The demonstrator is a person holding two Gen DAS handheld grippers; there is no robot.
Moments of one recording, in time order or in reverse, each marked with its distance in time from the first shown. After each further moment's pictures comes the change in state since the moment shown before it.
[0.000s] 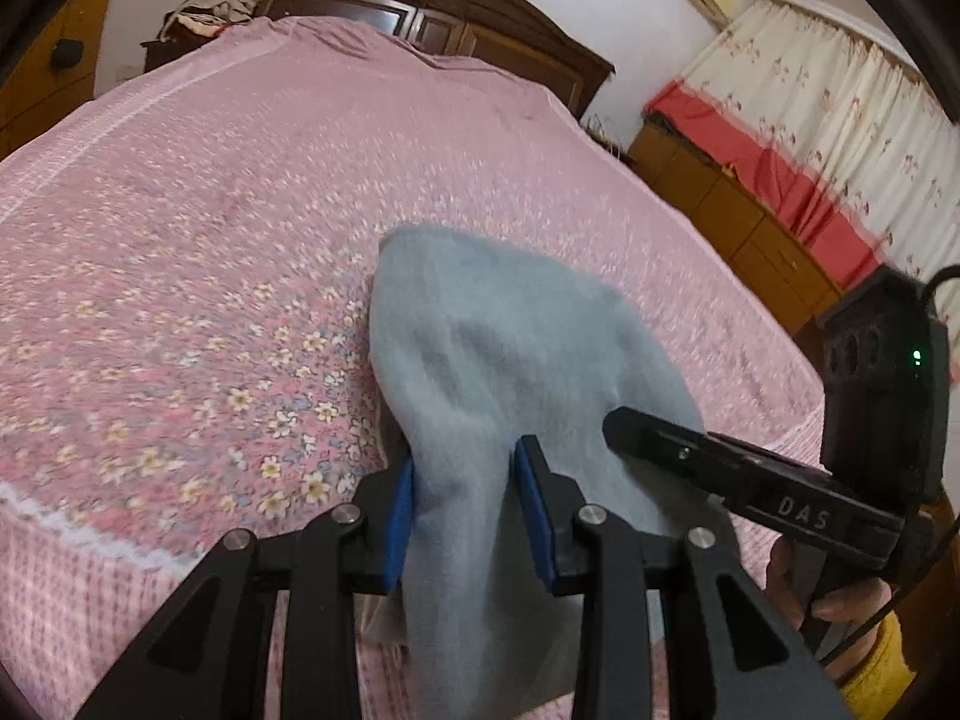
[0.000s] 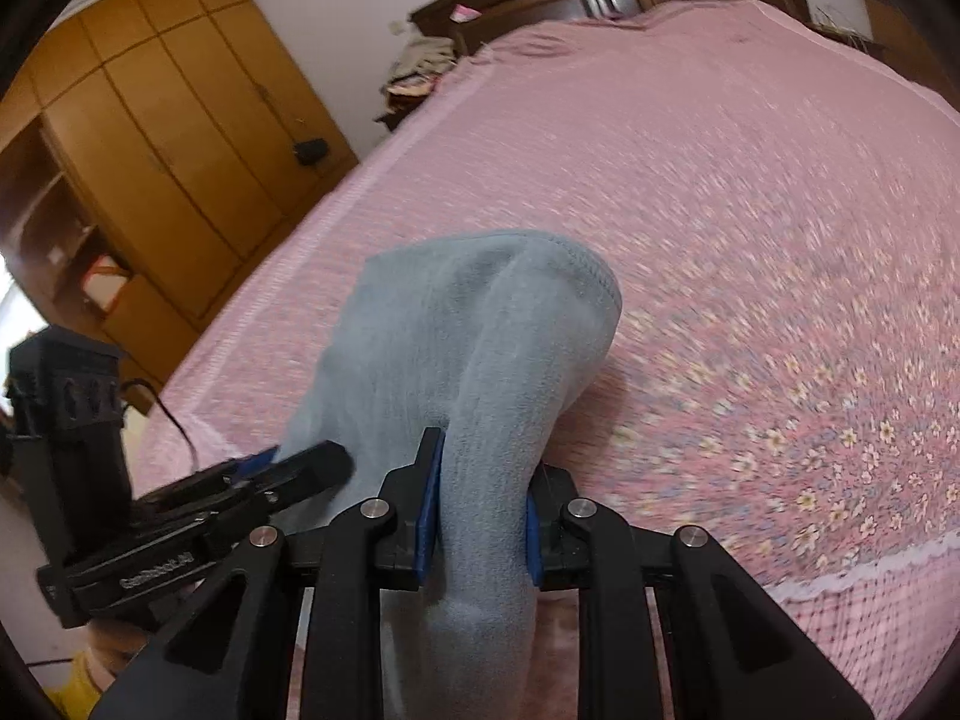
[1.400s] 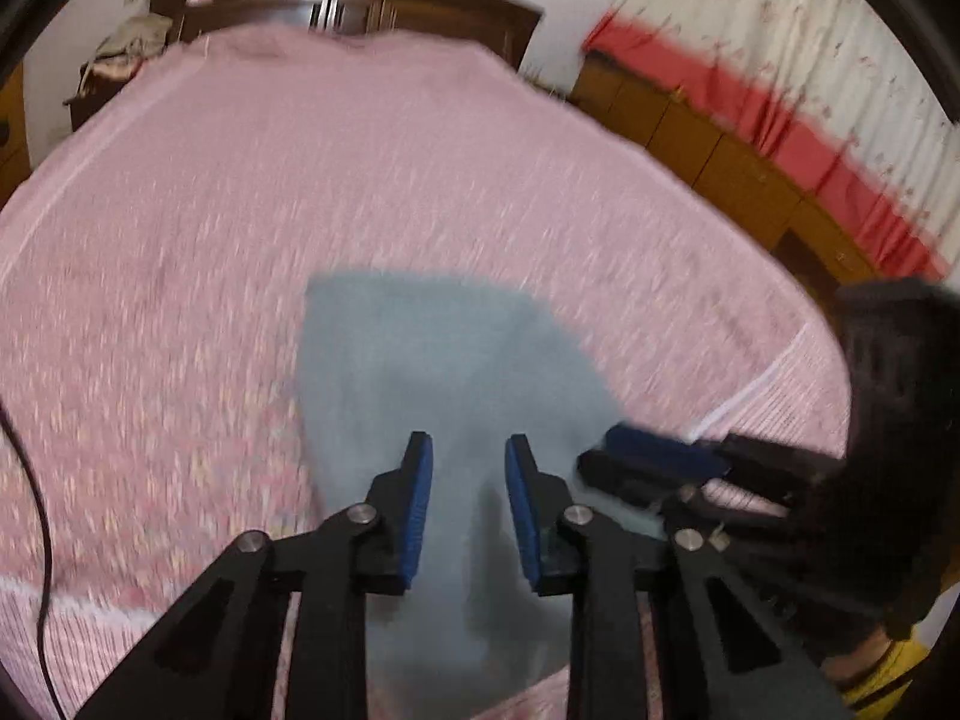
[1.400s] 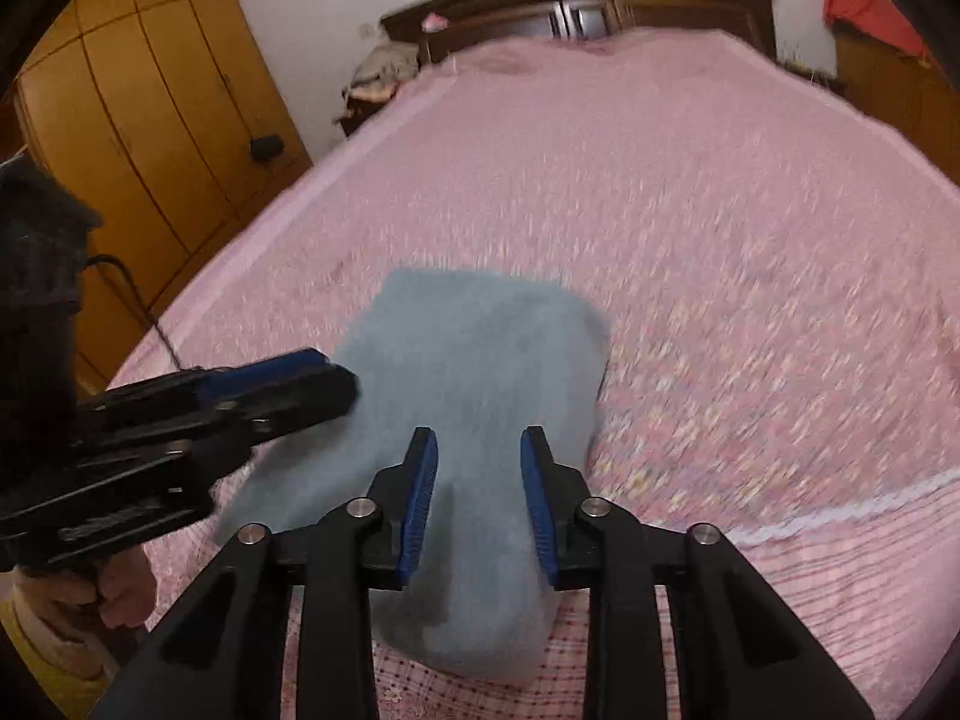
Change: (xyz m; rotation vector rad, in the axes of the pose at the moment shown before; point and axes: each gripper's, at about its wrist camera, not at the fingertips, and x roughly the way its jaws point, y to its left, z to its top) left arm 0.002 -0.031 0.020 0.207 0.111 -0.010; right arm -0.026 0.034 -0.019 -0.042 -0.019 -0.165
